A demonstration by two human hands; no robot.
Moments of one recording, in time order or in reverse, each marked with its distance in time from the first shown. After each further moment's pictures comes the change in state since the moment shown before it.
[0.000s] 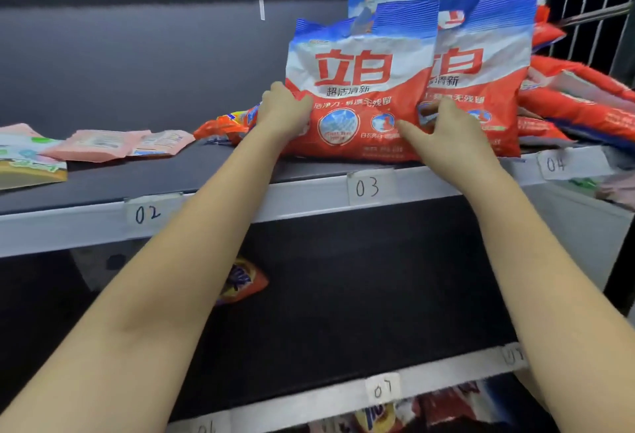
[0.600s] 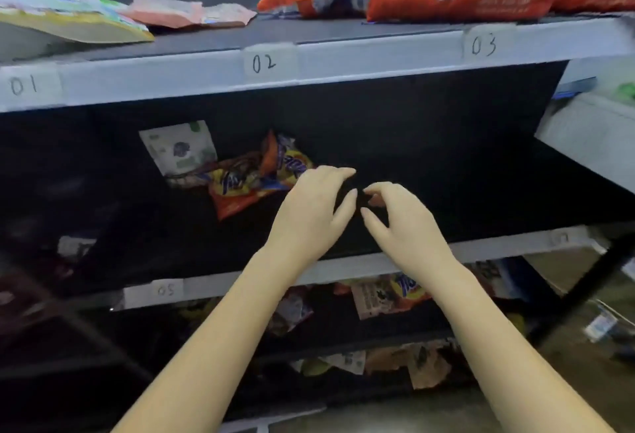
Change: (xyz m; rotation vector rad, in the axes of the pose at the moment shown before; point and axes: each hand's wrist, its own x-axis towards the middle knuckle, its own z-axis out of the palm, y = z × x) left_hand -0.250 -0.179 -0.033 0.190 -0.203 0.423; right_hand -0.232 -0.029 0.135 0.006 -0.377 -0.140
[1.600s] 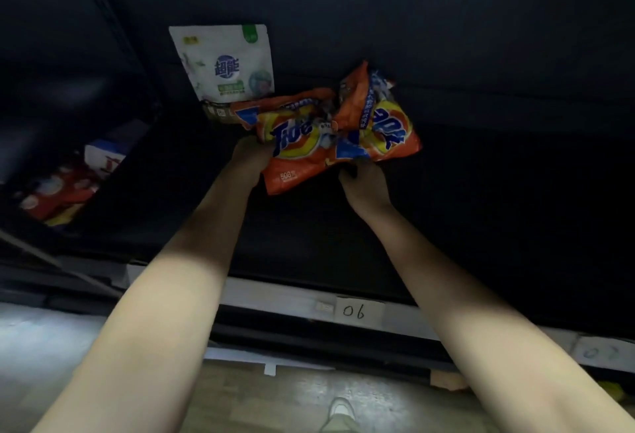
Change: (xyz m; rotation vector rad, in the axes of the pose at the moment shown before) left_hand 0.041 -0.343 0.079 -0.615 0.084 -1.216; right_hand 0.181 0.011 0.282 0.331 -0.332 0.224
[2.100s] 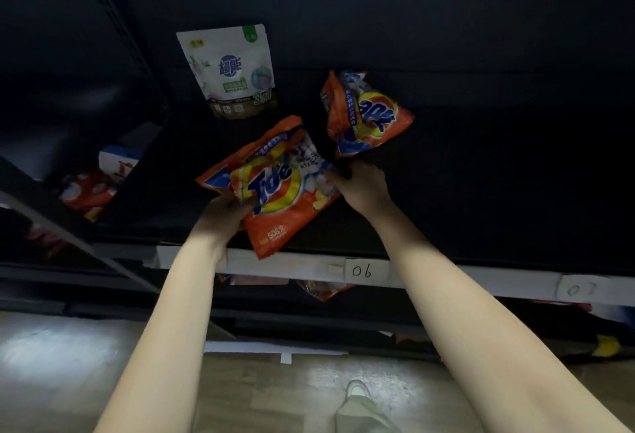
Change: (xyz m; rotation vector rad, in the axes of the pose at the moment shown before) left_hand -0.114 -0.072 -0.061 -0.179 -0.166 -0.017; right_hand -0.038 -0.002 0.007 -0.233 -0.061 0.045
